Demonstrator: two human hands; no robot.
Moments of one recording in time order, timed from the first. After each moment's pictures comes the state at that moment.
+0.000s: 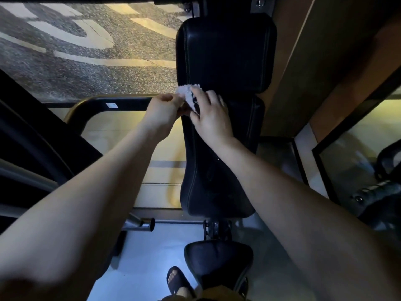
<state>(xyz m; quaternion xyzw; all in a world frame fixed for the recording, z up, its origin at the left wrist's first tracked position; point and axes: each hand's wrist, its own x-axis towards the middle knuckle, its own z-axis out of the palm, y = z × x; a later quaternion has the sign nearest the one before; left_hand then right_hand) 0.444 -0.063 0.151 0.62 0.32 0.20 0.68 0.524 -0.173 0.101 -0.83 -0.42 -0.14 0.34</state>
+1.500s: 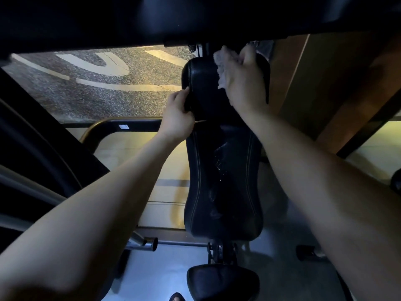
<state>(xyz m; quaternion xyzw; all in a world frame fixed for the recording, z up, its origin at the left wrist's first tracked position) 0.458 -0.083 0.201 0.85 0.27 0.22 0.40 0.599 -0.204 0.231 -0.79 -0.44 -0.32 0.27</state>
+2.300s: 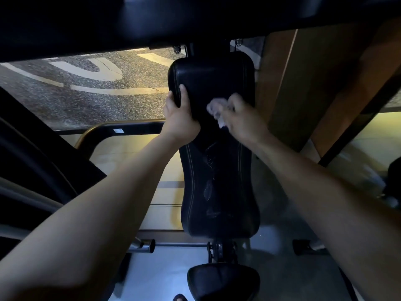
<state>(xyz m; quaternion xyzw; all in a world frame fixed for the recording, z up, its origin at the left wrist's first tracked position) 0.480 -0.111 0.194 0.91 0.30 0.11 0.27 0.605 -0.262 0.157 -0.81 -0.49 -0.16 0.29</state>
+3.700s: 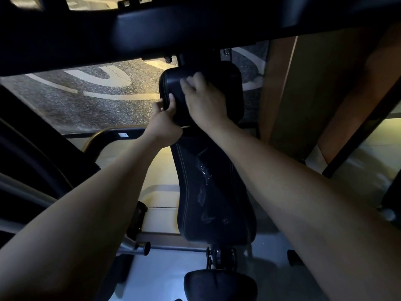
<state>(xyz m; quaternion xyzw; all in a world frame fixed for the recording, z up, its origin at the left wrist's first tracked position) 0.481 -0.107 0.210 0.91 0.32 0.08 0.26 0.604 -0.195 0.198 -0.78 -0.47 -0.31 0.26</state>
